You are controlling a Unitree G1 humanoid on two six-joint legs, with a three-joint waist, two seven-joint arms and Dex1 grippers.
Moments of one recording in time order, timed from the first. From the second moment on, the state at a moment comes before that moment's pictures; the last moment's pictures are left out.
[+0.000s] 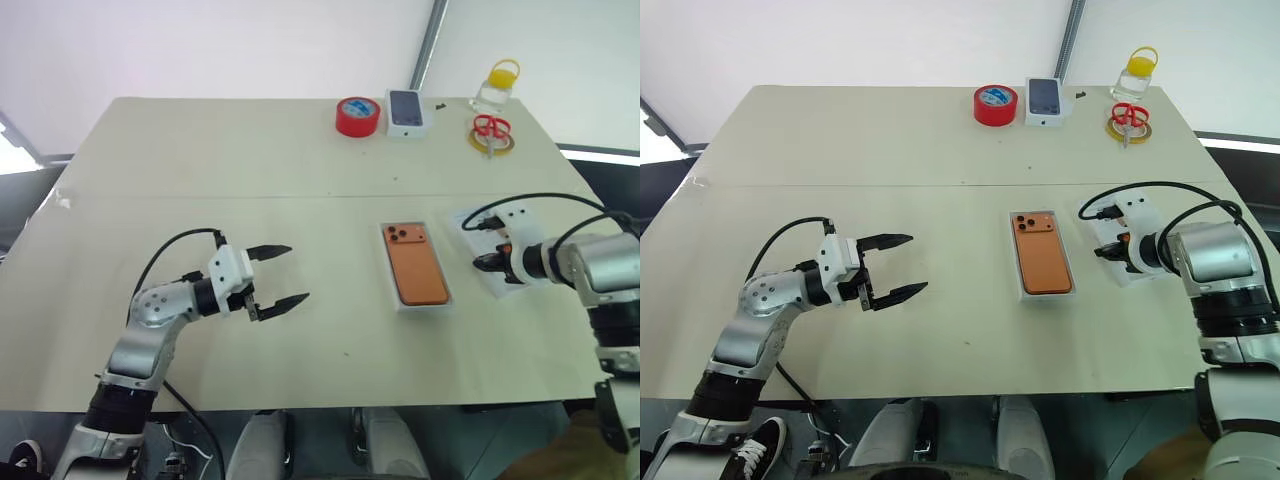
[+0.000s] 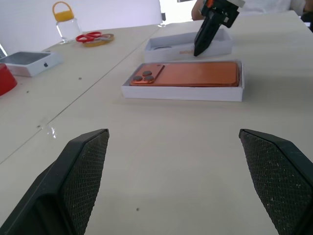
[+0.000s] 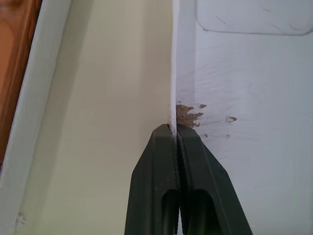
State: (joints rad) left arm -0.24 0.51 -0.06 -0.08 -0.31 -0.01 -1.02; right arm -0.68 -0.78 -0.01 0.22 0.25 1.24 0.60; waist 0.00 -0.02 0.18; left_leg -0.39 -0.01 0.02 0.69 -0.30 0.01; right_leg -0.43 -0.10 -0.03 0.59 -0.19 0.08
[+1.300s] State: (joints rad) left arm -0.40 0.28 -0.15 0.04 -0.26 0.05 -0.88; right arm -0.52 -0.22 -0.47 -0.11 1.52 1.50 -0.32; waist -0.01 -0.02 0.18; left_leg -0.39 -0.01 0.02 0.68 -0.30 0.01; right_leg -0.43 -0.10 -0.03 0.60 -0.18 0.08
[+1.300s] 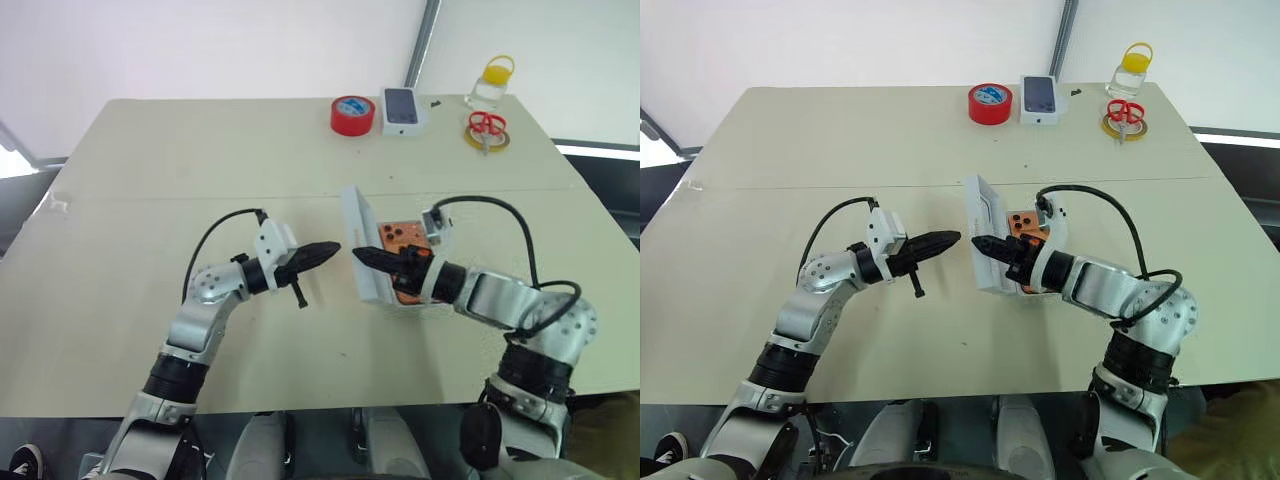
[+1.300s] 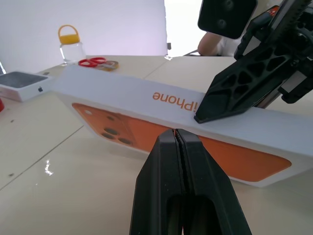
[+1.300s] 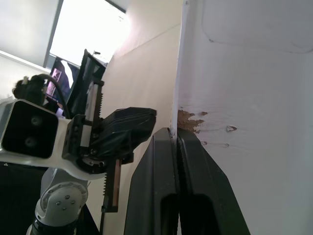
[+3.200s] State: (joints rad) left arm -0.79 0.03 -0.20 0.78 -0.03 -0.02 -0.67; right arm -0.34 -0.78 -0.03 0.00 0.44 0.58 0.50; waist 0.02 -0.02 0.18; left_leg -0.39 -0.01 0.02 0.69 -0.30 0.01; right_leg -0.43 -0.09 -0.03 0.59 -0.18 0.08
